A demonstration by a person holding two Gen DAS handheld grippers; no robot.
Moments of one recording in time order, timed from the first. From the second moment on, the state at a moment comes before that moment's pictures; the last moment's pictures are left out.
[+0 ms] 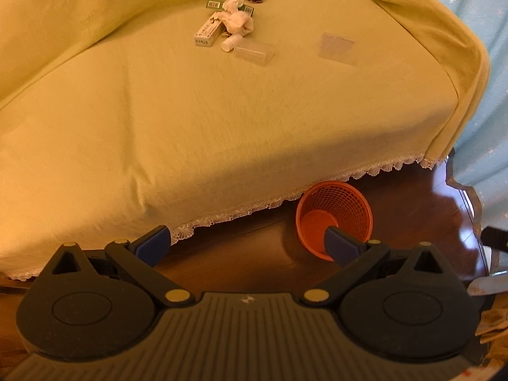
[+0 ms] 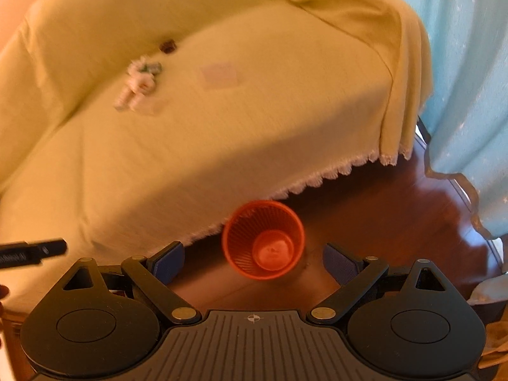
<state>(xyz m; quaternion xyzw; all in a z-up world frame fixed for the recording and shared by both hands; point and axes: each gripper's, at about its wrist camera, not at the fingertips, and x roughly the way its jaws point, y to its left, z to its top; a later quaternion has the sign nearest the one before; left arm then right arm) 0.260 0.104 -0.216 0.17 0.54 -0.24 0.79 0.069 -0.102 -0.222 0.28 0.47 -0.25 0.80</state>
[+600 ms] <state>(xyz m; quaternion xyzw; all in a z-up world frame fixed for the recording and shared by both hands) 0.279 0.119 -0.446 0.18 0.53 -0.22 0.80 0.064 -0.113 -0.510 0.35 0.48 -0.28 0.75</state>
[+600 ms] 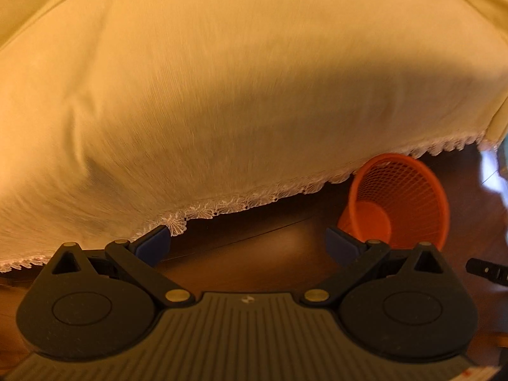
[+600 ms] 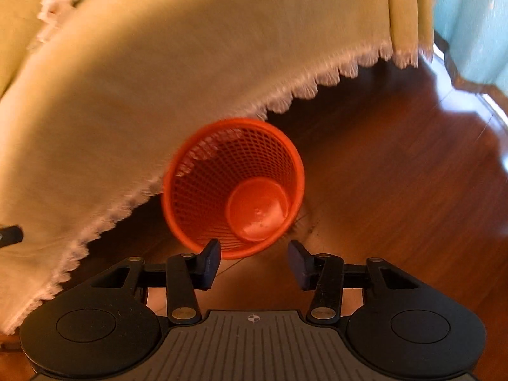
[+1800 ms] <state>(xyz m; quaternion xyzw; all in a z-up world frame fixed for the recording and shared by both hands) 0.314 0.110 -0.355 0.18 0.54 -0.28 0.78 0.041 -0.152 -0.368 0.55 0.37 -0.43 0.61</state>
